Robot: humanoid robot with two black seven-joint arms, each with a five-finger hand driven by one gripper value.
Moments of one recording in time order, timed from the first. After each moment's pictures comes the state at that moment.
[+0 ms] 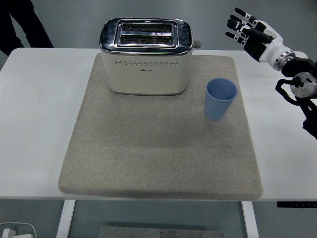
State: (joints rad) left arm -0.02 0.00 -0.06 -0.15 -0.03 -0.10 0.11; right arm 1.04 -0.20 0.78 0.47 -0.26 0.35 0.06
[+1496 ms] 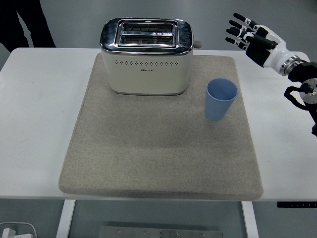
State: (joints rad) left arm -0.03 0.00 -0.06 -0.15 -0.03 -0.10 0.11; right arm 0.99 -0.25 0.76 0.50 -0.30 0.49 0.08
